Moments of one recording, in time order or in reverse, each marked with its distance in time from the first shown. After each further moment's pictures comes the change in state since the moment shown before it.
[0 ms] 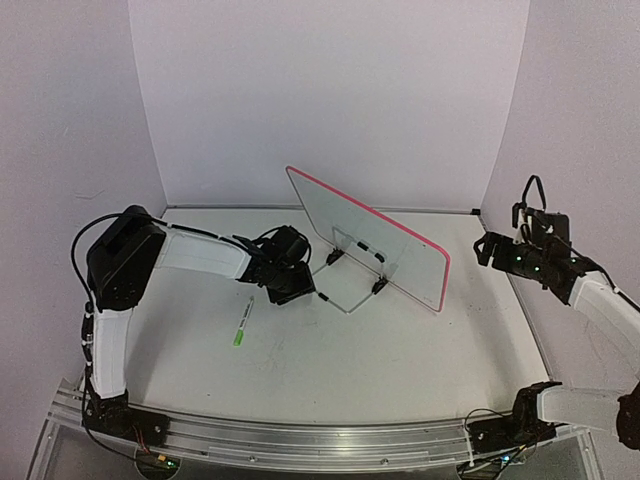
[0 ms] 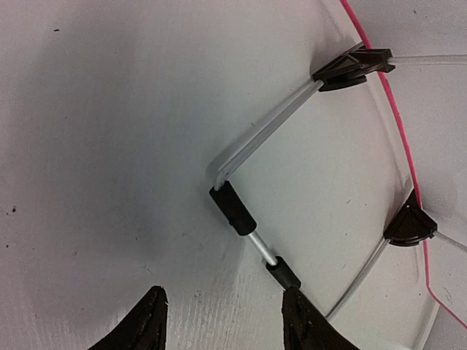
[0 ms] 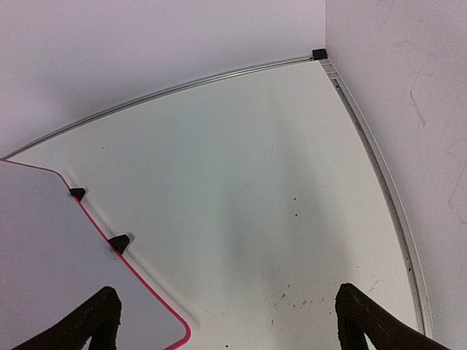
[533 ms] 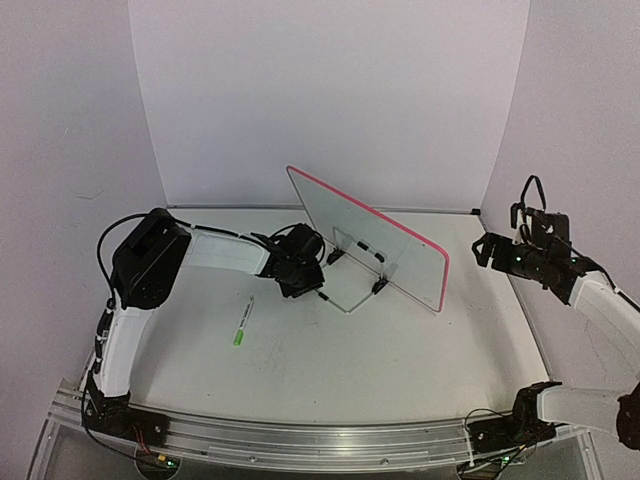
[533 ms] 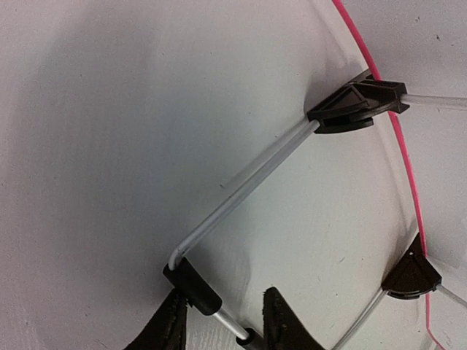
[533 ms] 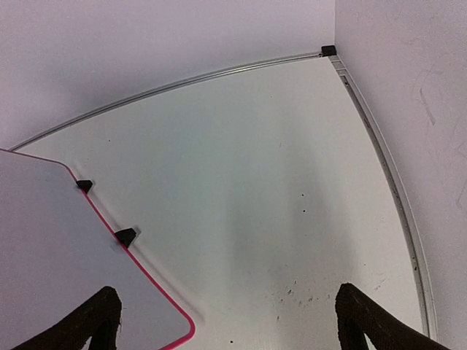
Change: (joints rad) left arm 0.004 0.163 0.203 -0.047 -0.052 -0.010; right arm 0.000 -0.001 0.002 -0.009 -0.029 -0.006
